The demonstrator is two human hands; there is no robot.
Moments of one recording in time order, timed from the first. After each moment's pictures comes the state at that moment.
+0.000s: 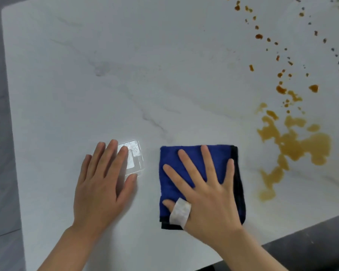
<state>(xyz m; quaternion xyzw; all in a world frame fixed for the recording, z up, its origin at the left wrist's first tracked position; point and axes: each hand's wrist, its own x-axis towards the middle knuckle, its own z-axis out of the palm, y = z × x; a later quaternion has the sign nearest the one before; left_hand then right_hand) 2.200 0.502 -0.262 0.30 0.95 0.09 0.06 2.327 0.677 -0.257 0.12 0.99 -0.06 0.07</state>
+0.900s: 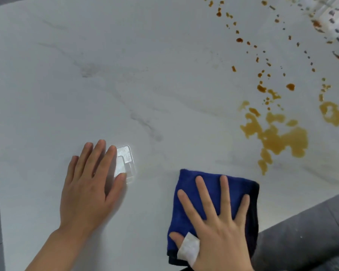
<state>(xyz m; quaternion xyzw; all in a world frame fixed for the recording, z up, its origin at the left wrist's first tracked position) 2.201 0.502 -0.261 0.29 0.95 0.09 0.09 2.390 0.661 -0.259 0.18 0.98 -0.08 0.08</state>
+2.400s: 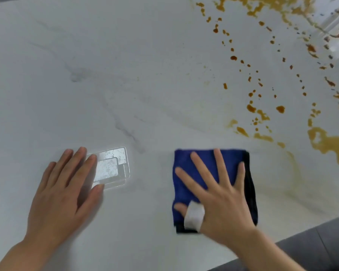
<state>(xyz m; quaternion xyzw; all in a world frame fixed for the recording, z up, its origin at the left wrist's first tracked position) 2.198 0.502 -0.265 0.31 0.95 0.09 0.07 2.351 0.759 -0.258 0.10 0.99 -0.07 0.11</state>
